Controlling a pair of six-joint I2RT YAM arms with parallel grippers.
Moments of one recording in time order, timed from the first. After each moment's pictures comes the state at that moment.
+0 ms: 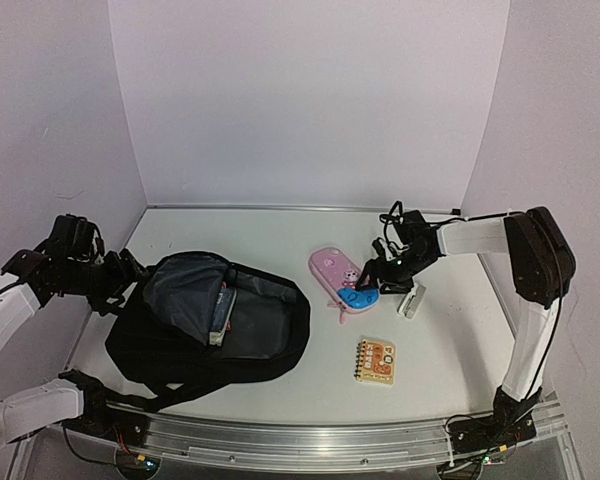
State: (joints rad) left arm -0.22 0.82 0.80 -0.81 0.13 -0.87; right arm 0.39 1.97 1.27 -0.43 -0.39 0.29
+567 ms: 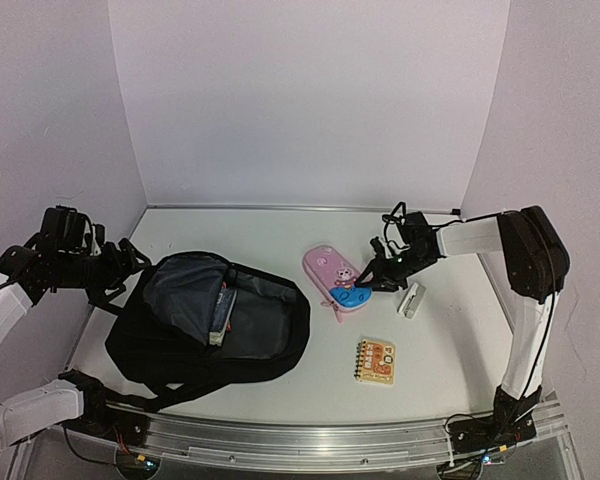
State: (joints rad) left arm -0.22 0.79 0.86 -0.82 0.21 -0.79; right arm 0.36 2.03 1.28 -0.34 -0.57 0.34
